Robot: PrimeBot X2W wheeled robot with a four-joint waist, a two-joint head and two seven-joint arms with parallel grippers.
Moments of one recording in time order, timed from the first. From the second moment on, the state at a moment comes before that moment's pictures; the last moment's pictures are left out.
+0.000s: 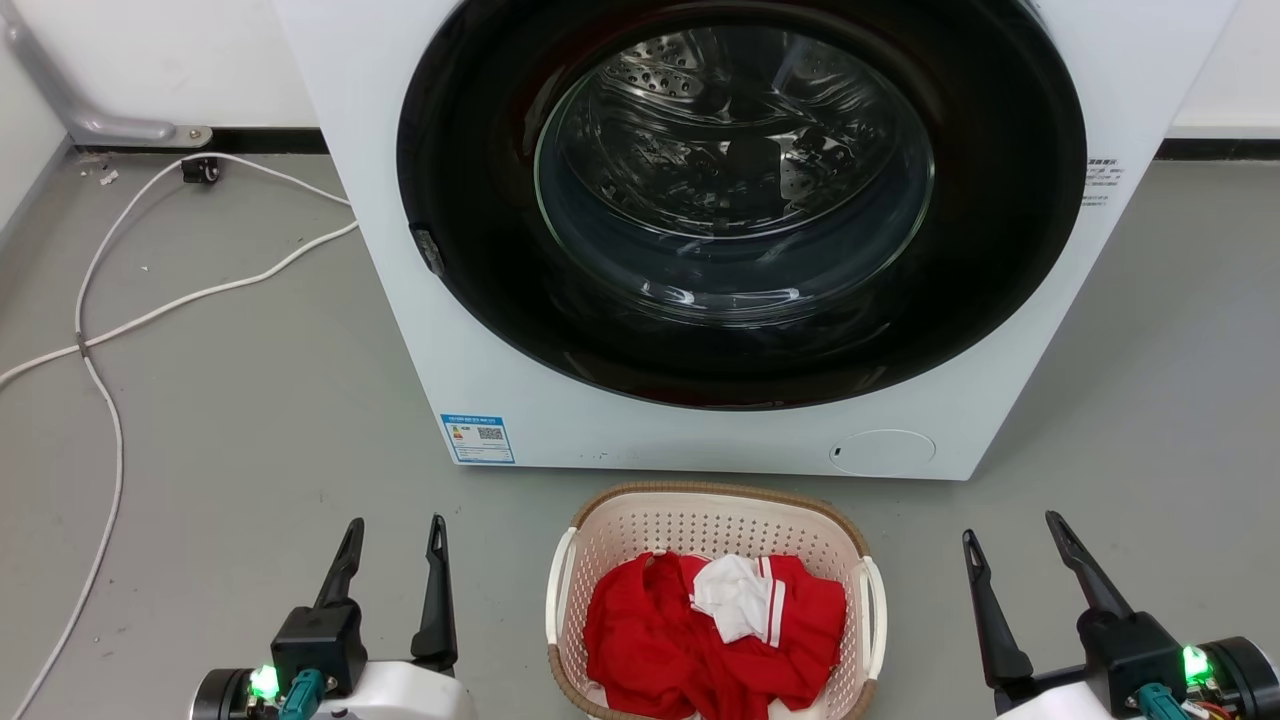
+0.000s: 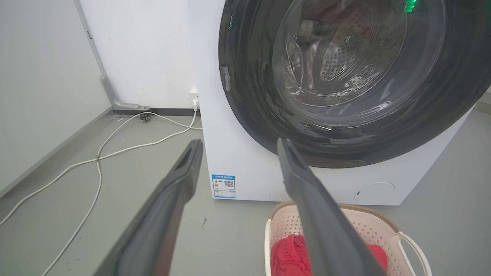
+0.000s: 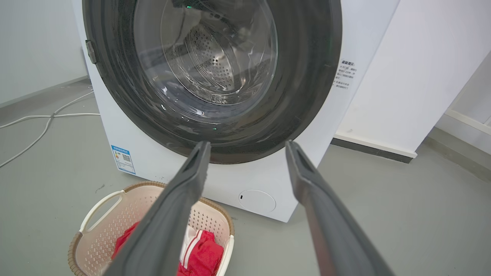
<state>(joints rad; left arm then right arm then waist) 0.02 0.05 -0.04 0.19 -0.08 0.02 -0.26 0.09 -0.05 0.00 0.09 -0.15 0.13 -0.26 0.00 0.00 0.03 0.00</state>
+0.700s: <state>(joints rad) -0.08 0.05 -0.06 0.33 -0.09 -0.04 -0.26 0.02 -0.05 -0.01 0.19 -0.14 0.13 -0.26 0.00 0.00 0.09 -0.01</state>
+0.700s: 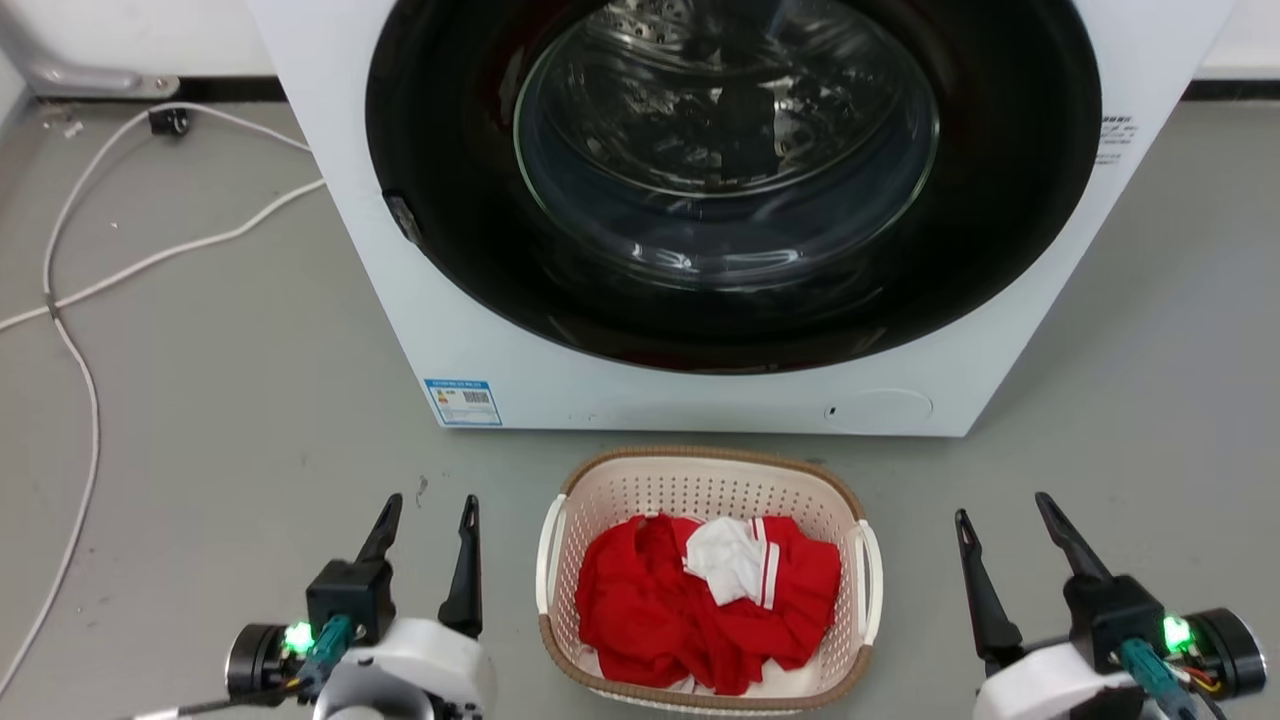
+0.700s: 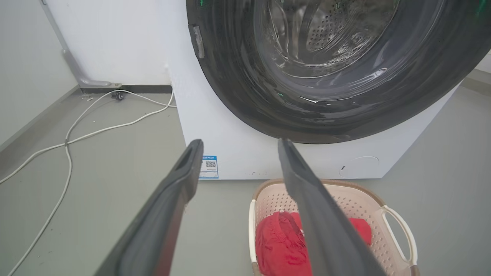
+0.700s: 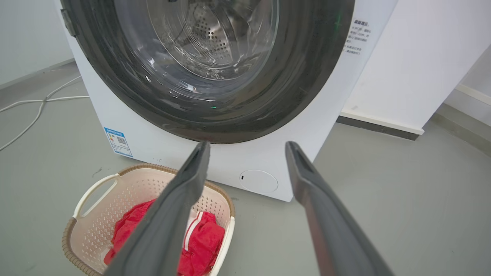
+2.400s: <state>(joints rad) -0.93 0.20 -0.70 1.20 -0.40 -0.13 -0.03 -0.85 -0.05 0.30 1.25 0.00 0.13 -0.08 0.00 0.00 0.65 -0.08</state>
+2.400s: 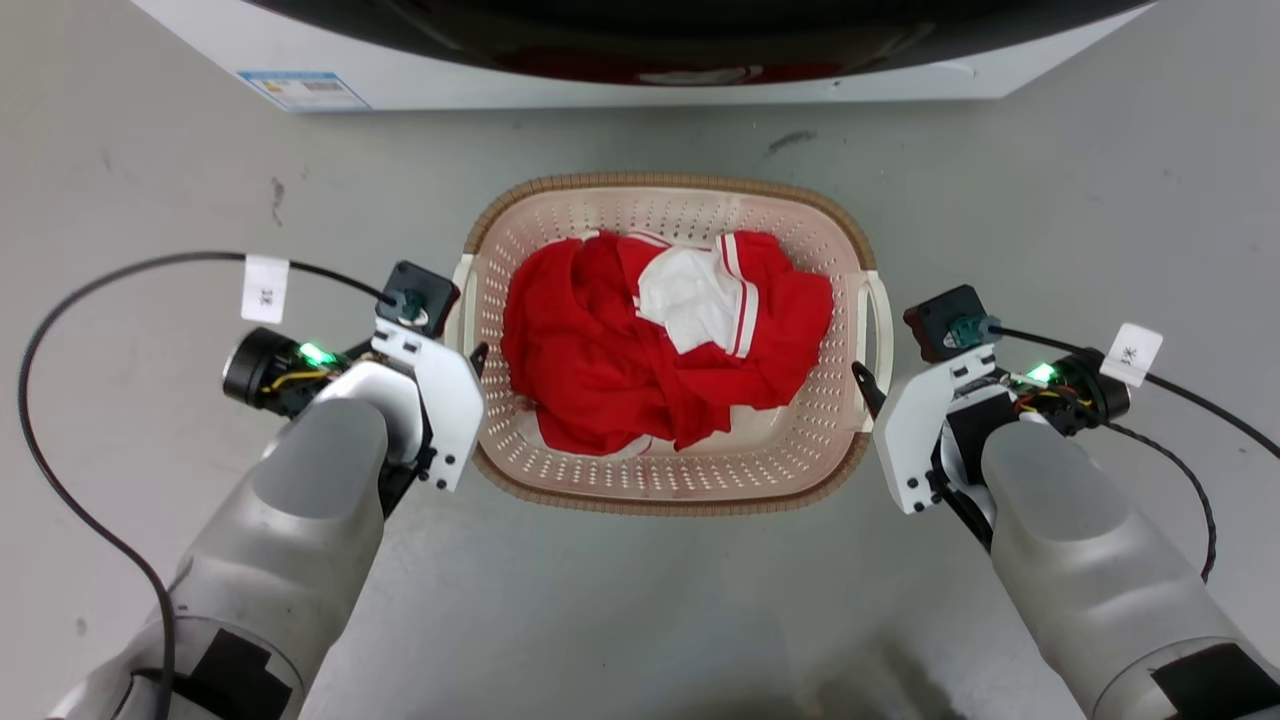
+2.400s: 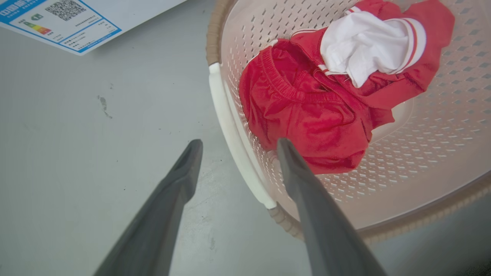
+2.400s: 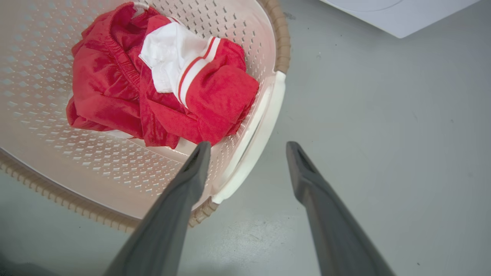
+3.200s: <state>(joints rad) -1.06 0.23 -0.95 1.20 -0.56 -0.13 0.03 -0.93 -0.05 0.42 1.26 0.12 0.13 -0.06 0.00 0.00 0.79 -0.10</state>
